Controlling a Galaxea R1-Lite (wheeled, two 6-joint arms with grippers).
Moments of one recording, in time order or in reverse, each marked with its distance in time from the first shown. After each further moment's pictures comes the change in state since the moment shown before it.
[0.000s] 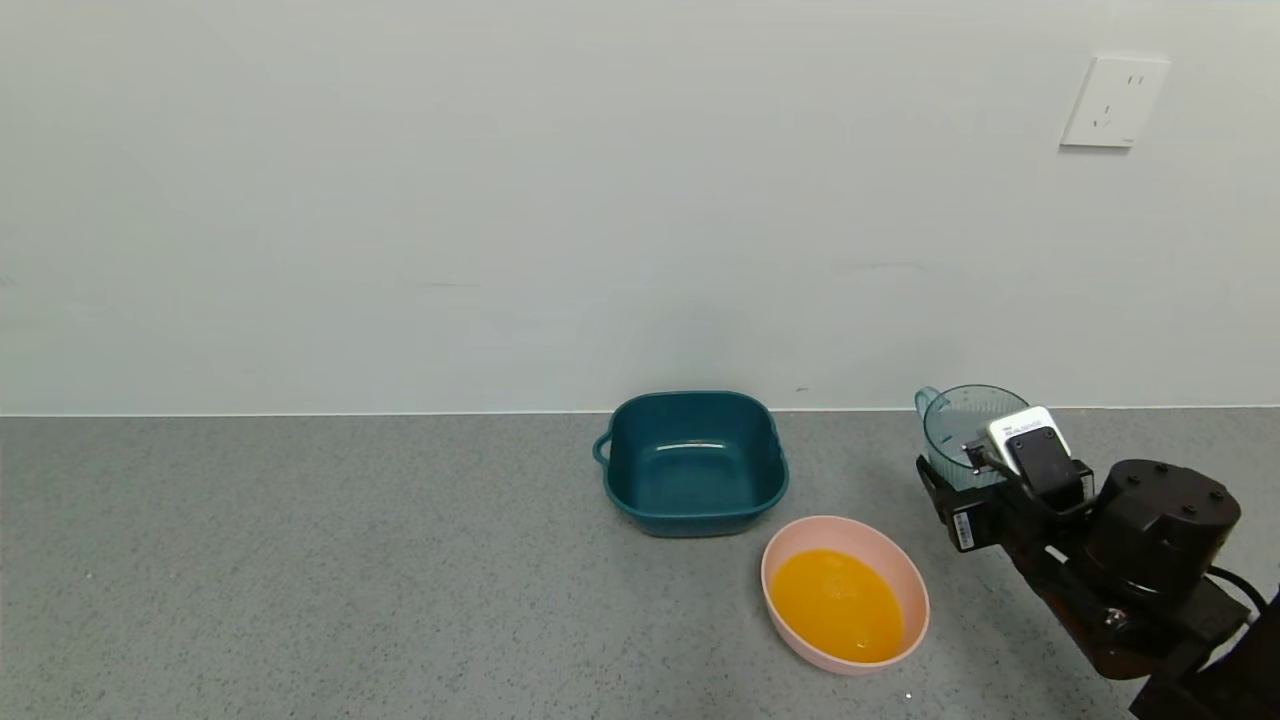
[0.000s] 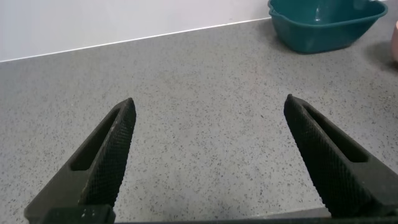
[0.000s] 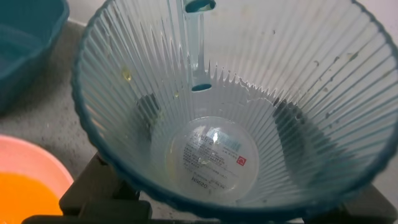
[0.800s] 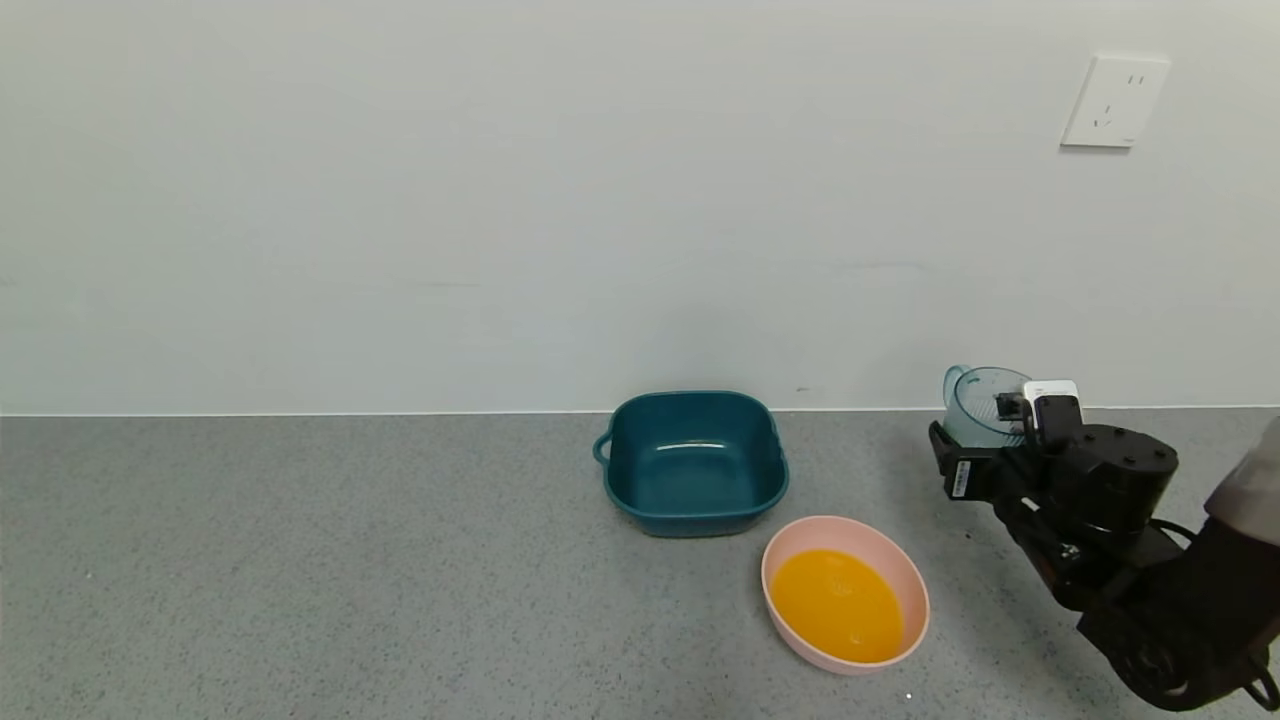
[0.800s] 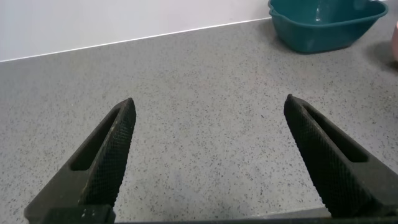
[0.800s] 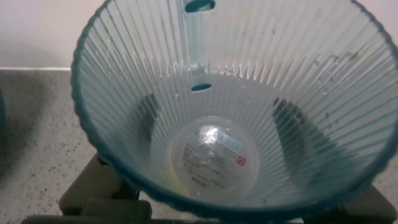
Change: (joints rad) left arm 0.000 0.000 0.000 0.000 0.000 0.000; right arm -0.136 0.148 -0.201 0.062 0.016 0.296
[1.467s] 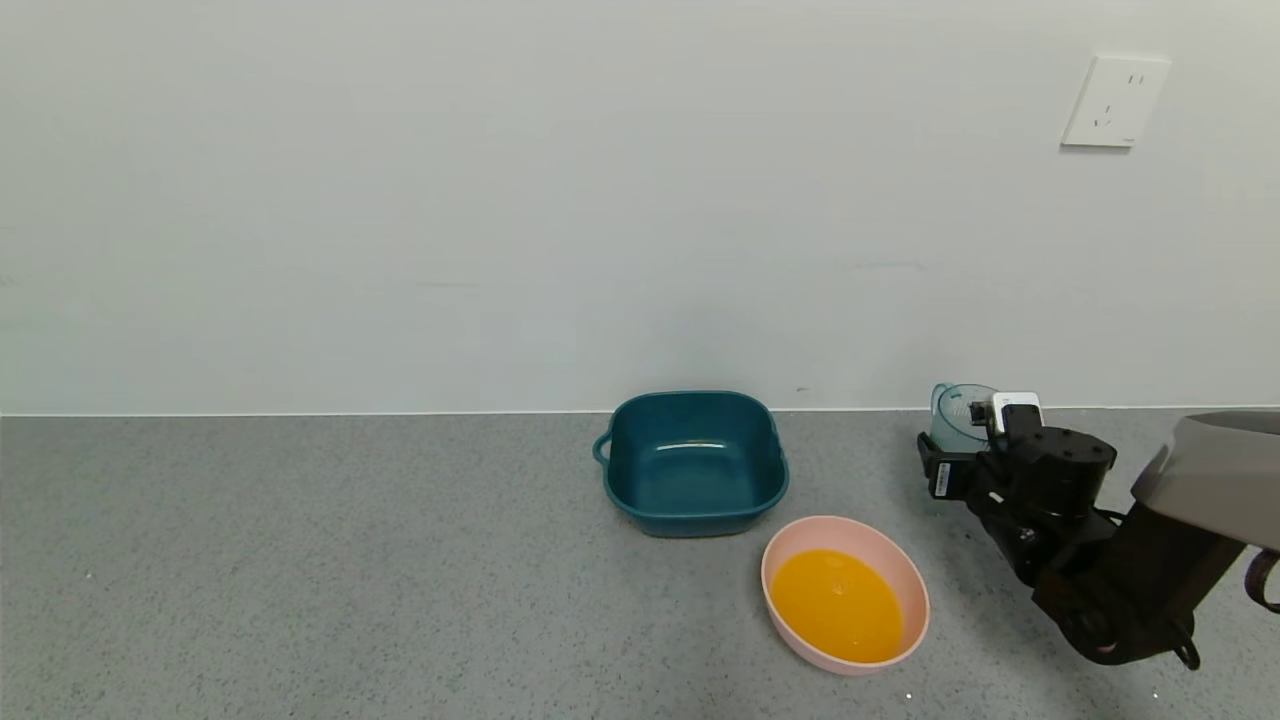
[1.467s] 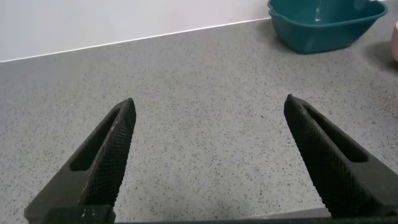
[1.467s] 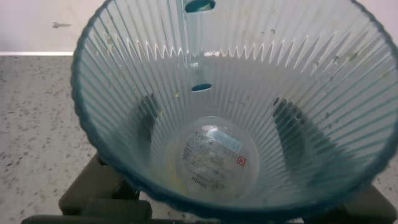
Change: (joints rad) left arm 0.000 0.000 0.000 0.000 0.000 0.000; right arm -0.064 0.173 -0.172 0.059 0.034 0.025
